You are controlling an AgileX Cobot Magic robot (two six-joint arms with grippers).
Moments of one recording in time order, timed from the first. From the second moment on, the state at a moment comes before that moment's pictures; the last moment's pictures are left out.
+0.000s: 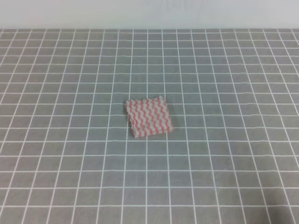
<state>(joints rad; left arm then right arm) -0.35 0.25 -0.60 -0.01 0.92 0.07 -0.01 0.00 0.01 0.06 0.28 0.01</state>
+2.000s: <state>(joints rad) -0.05 -0.03 0.02 -0.06 0.33 0.07 -0.01 0.00 0.01 0.07 0.28 0.00</state>
